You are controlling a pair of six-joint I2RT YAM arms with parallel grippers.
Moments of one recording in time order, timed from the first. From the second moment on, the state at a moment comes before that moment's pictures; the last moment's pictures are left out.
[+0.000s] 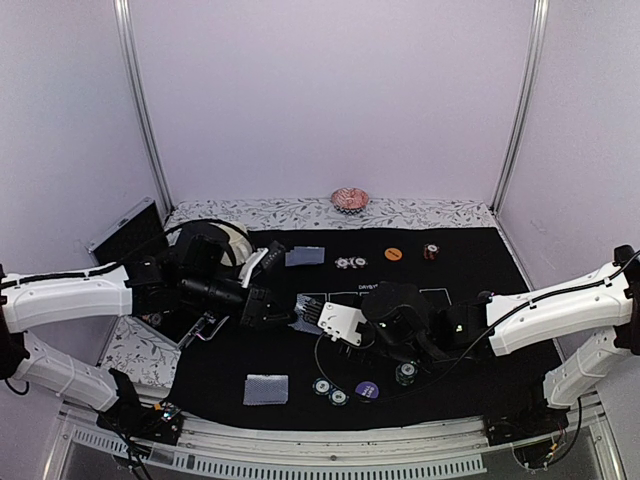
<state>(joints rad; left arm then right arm) -0.86 1.23 0.80 -0.20 0.49 -0.46 1.33 1.49 0.93 -0.01 0.44 -0.34</state>
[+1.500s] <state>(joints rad) -0.84 1.19 0.77 -0.18 0.55 -0.47 1.33 1.48 0.92 -0.01 0.46 -0.34</state>
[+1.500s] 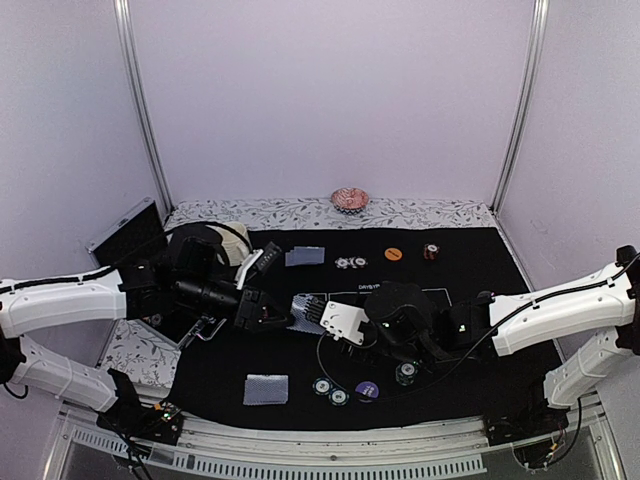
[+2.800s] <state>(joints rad) -0.82 1.31 0.83 -0.10 0.56 -0.47 1.33 1.47 0.90 -0.01 0.46 -0.33</state>
